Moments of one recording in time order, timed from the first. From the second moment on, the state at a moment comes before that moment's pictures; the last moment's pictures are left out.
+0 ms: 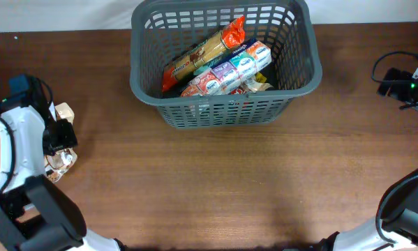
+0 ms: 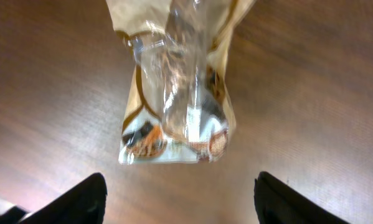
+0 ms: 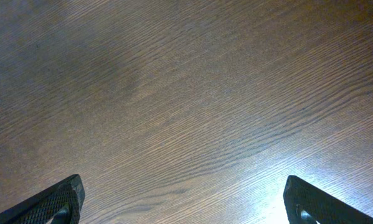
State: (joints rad) left arm 0.43 1.76 1.42 -1.12 -0.25 0.03; right arm -0.51 1.82 1.63 -0.89 -0.05 0.00
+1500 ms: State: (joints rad) left arm 0.45 2.07 1.62 -1.12 -0.20 -0.07; right arm -0.51 1.82 1.63 -0.89 -0.05 0.00
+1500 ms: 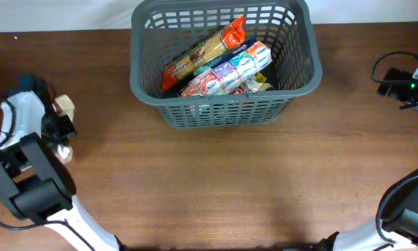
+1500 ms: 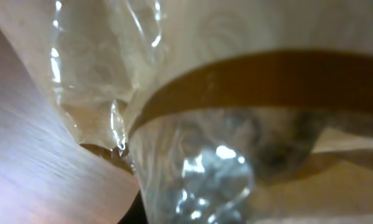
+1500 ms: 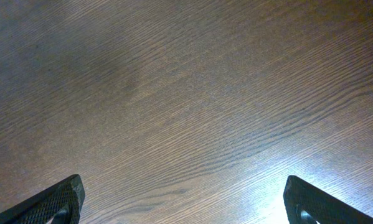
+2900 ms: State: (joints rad) left arm -0.47 2.20 2.33 -1.04 0.01 0.92; right arm -0.51 1.82 1.63 -0.89 -0.05 0.00
